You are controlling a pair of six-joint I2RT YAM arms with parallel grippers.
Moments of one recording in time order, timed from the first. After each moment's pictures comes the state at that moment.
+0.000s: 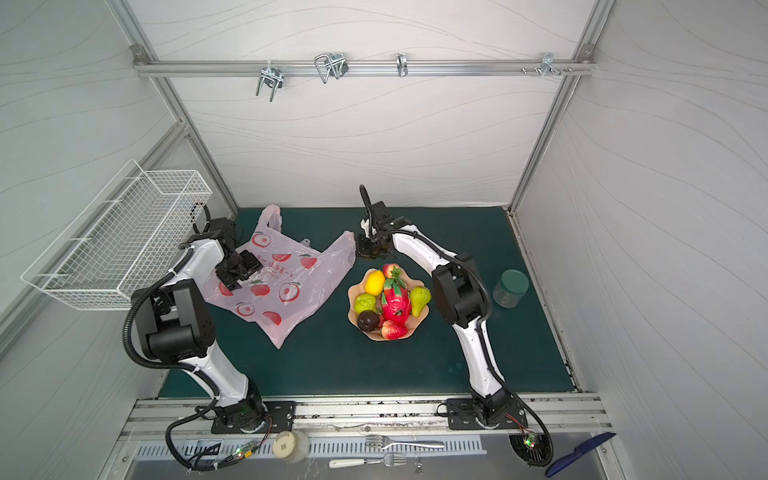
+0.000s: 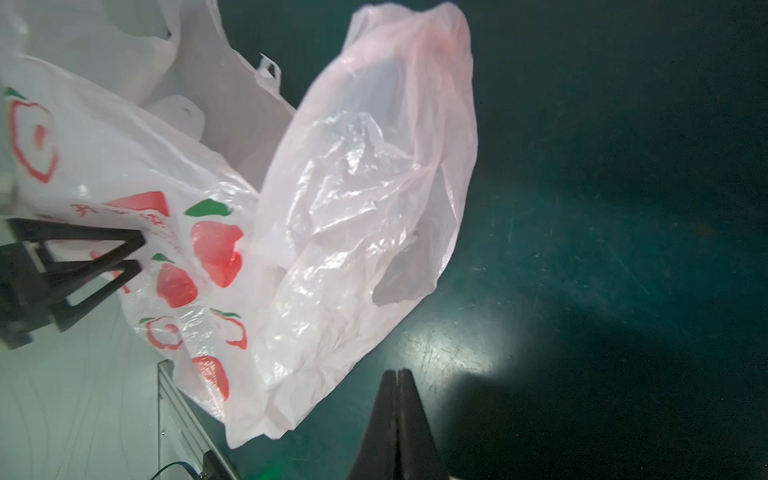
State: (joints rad) left arm 0.27 1.78 1.37 -0.93 0.00 -0.55; right arm 0.63 2.20 1.93 -0.68 -0.43 0.51
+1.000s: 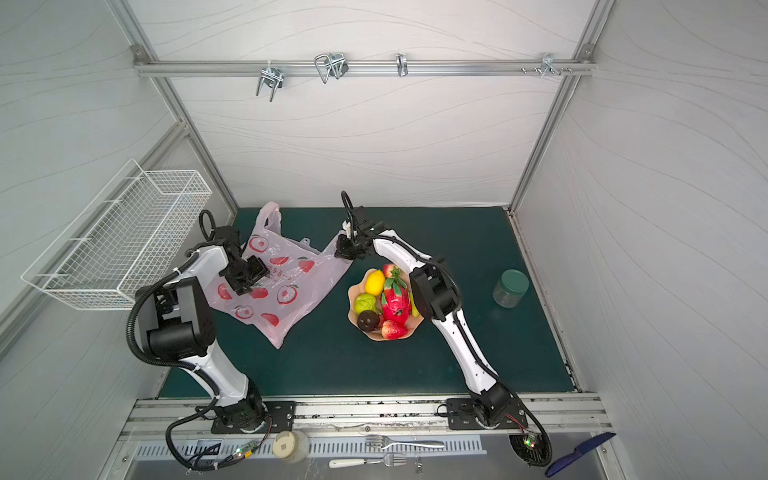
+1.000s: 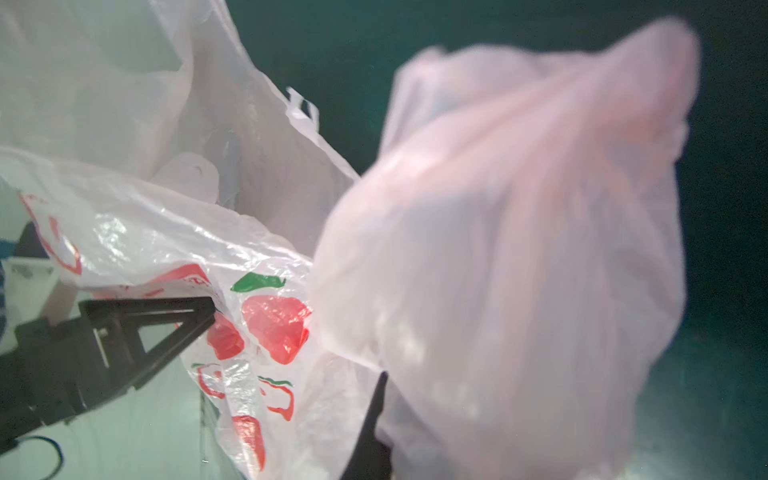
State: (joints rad) left arm 0.27 1.77 1.27 -0.83 0.12 -0.49; right arm 0.69 2.48 2.18 -0.60 -0.48 0.67
